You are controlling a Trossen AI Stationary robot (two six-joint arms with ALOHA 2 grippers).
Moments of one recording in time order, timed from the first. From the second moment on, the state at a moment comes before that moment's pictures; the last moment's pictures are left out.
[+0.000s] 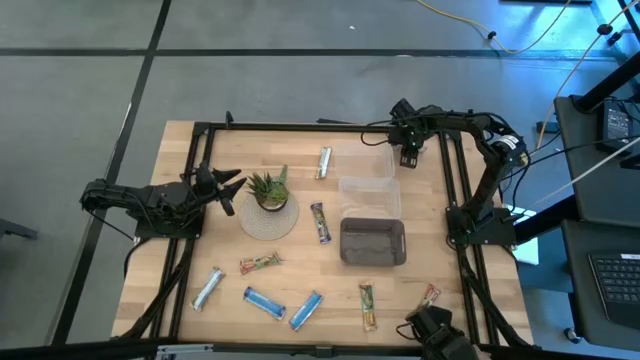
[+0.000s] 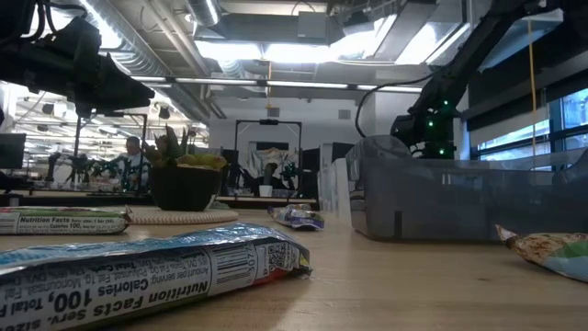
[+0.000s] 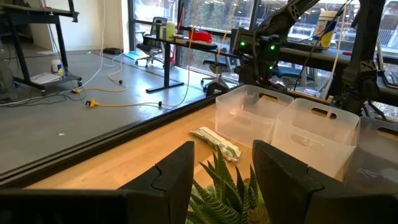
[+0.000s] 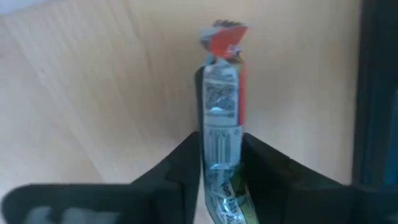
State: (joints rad) left arm -0.14 0.00 0.08 -0.18 -0.77 -0.22; right arm -0.97 1.85 1.05 -0.70 0.13 -0.71
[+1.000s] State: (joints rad) left arm -0.14 0.00 0.08 -0.18 -0.77 -0.22; right arm -0.91 1.82 1.49 -1.14 0.26 -0.45
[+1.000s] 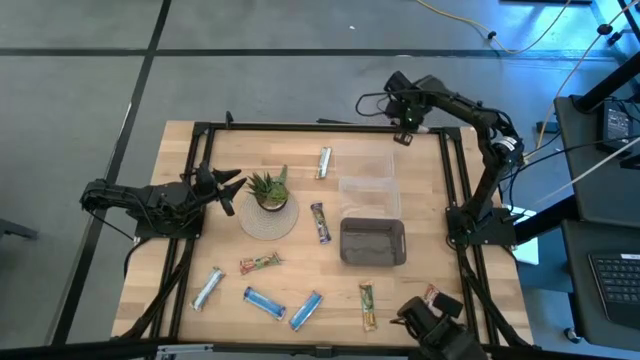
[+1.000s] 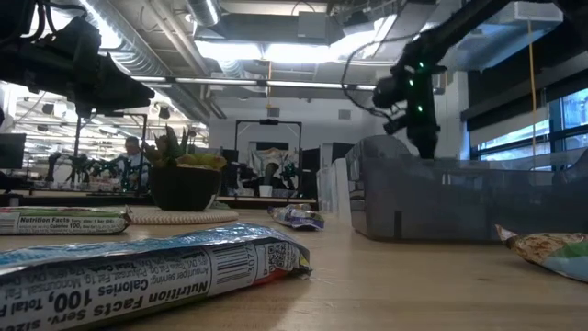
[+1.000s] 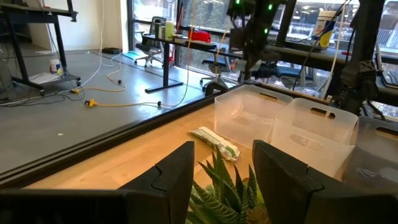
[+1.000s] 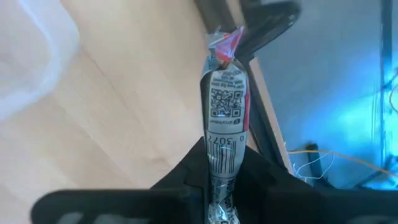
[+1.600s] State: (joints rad) left arm -0.14 0.00 0.08 -0.18 -0.77 -0.22; right arm -0.50 1.85 1.66 -1.15 0.09 -0.22
